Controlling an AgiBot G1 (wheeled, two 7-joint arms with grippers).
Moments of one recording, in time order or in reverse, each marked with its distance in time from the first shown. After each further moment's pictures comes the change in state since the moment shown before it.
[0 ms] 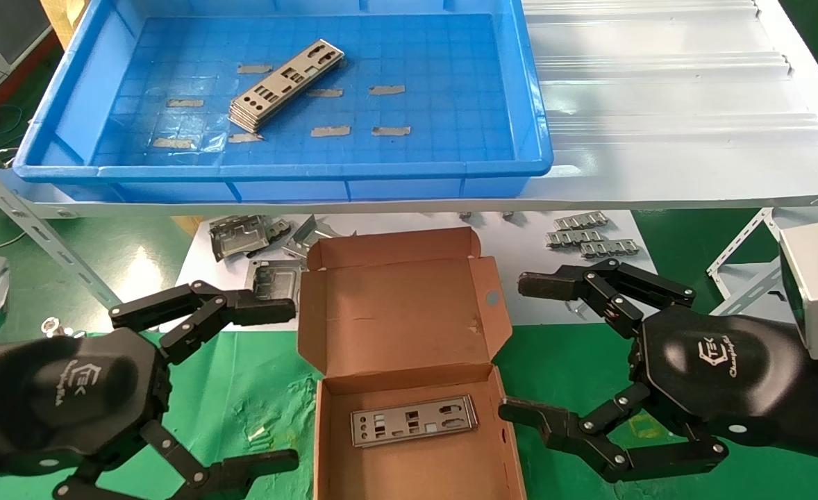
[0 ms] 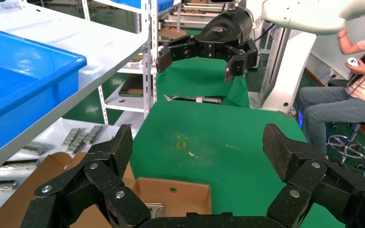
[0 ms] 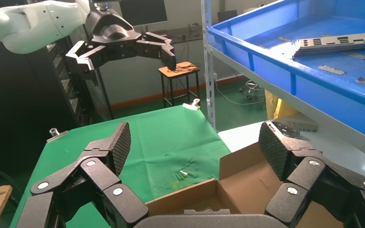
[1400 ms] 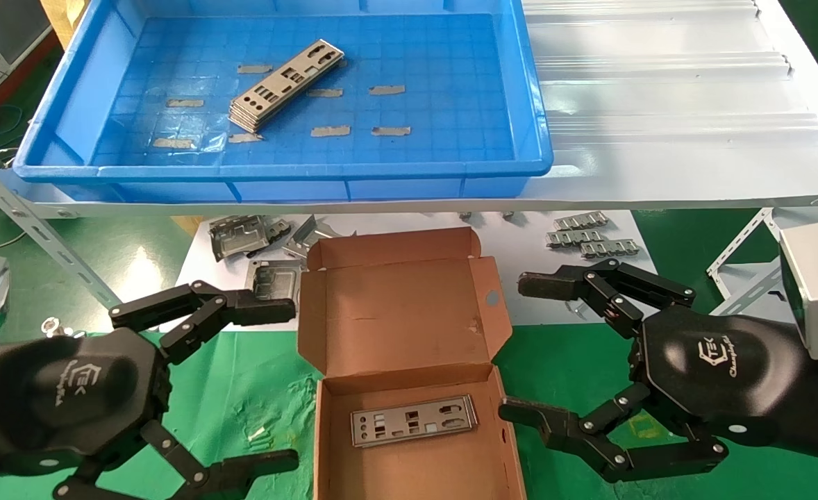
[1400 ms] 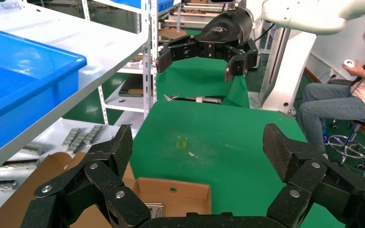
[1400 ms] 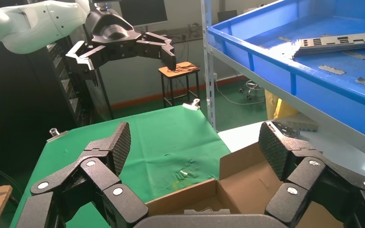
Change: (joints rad) left arm 0.000 0.000 0.000 0.000 0.000 0.000 0.000; right arm 0.000 0.000 0.000 0.000 0.000 0.000 0.000
